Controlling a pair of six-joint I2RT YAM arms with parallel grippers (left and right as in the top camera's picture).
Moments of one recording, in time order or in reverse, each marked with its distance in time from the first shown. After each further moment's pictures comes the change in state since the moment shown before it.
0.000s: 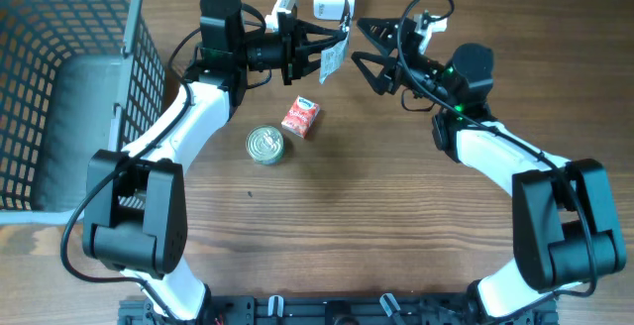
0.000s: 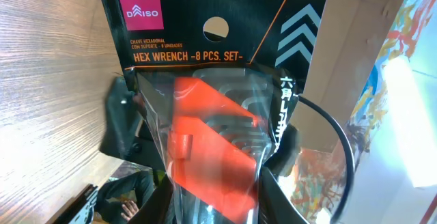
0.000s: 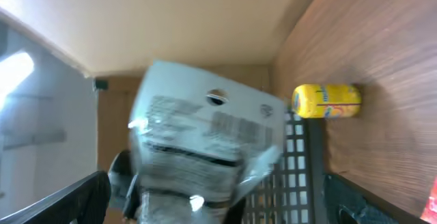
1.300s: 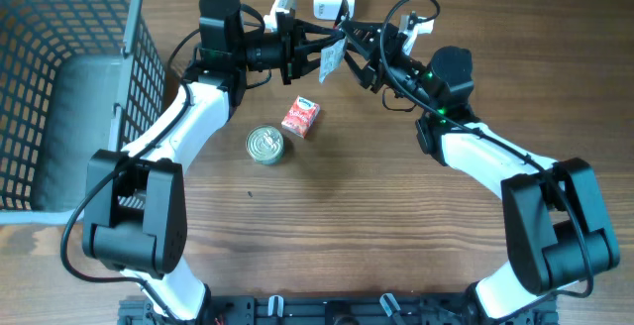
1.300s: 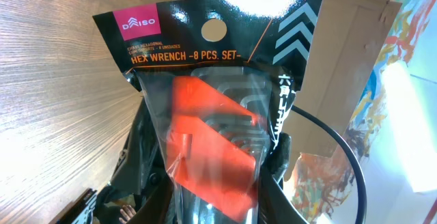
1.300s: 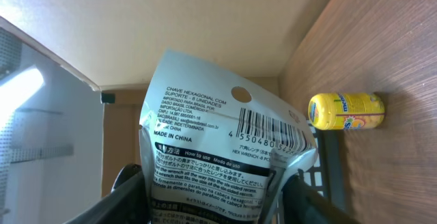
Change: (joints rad) left arm 0.001 0.000 -0.005 0.004 -0.015 -0.003; right arm 0.084 0.002 0.014 0.031 0.152 0.045
